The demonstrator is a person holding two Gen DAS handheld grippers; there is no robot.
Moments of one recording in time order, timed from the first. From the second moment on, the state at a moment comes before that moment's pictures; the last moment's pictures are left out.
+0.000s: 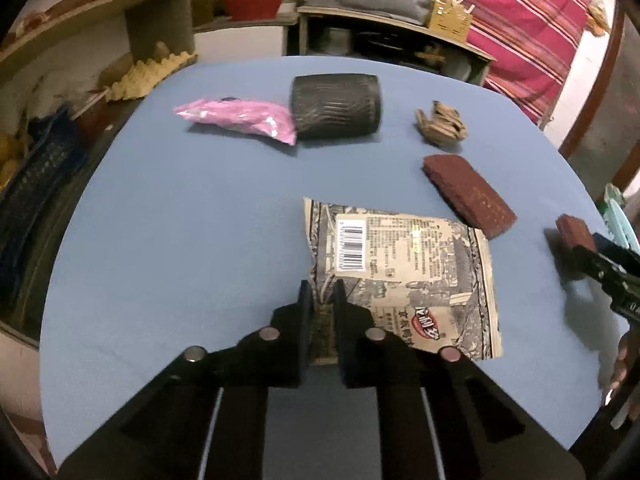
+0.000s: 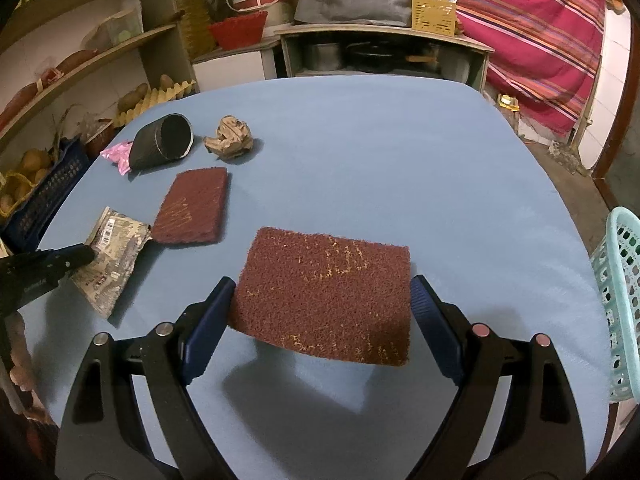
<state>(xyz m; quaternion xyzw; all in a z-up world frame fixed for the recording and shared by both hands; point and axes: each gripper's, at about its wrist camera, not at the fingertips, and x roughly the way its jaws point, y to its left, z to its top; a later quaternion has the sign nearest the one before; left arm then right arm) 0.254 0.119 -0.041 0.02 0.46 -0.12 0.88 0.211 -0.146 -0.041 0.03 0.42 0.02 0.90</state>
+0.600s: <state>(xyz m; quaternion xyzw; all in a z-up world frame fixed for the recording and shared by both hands) 0.214 0.080 0.039 0.00 0.39 -0.12 0.92 0.182 -0.208 0.006 0.06 0.37 0.02 0.93</state>
